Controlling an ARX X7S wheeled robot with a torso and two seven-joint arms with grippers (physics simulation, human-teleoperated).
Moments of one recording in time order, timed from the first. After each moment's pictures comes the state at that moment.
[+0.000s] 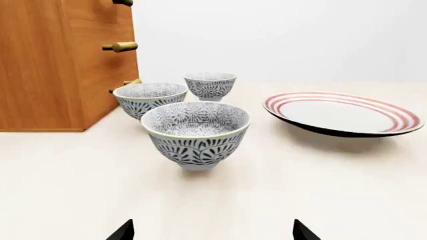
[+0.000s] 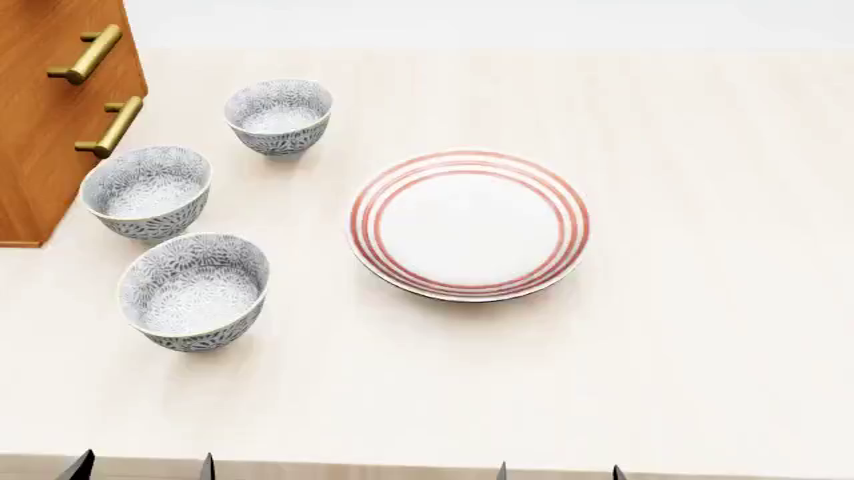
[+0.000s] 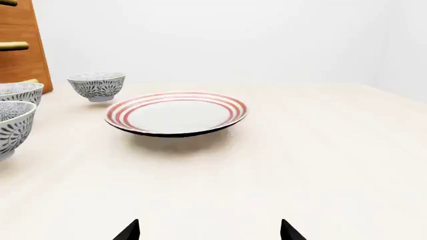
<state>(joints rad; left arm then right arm) 0.00 0.00 0.00 0.00 0.00 0.00 0.00 0.00 0.00 0.00 0.00 0.00 0.00 0.00</state>
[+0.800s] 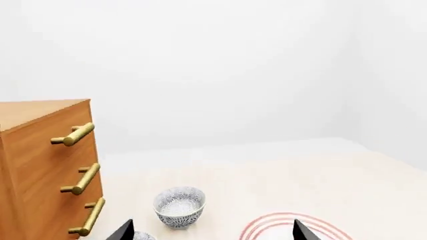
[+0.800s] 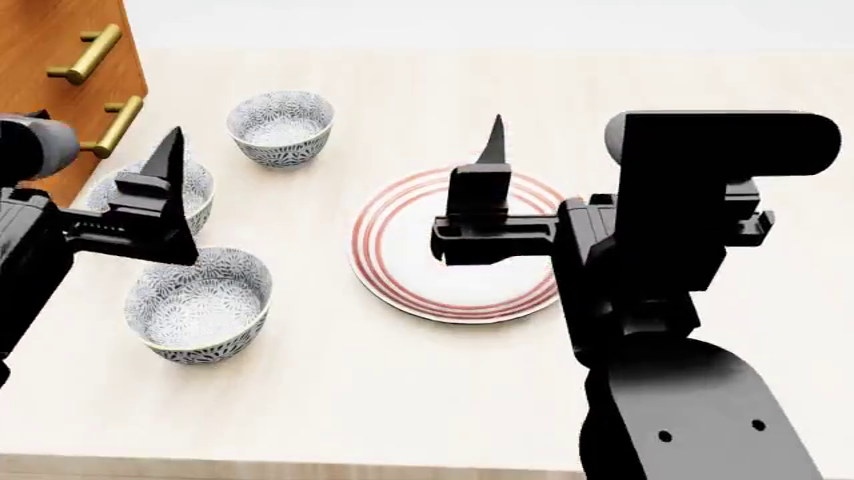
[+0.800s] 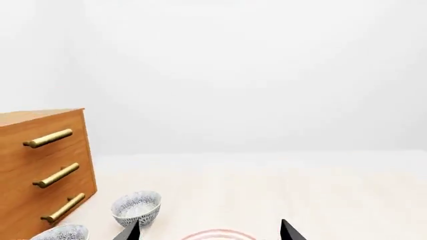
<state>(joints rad) -0.75 -0.16 0.00 0.43 -0.26 -1.04 0.04 0.74 0.11 0.02 -0.45 0.32 1.03 0.08</state>
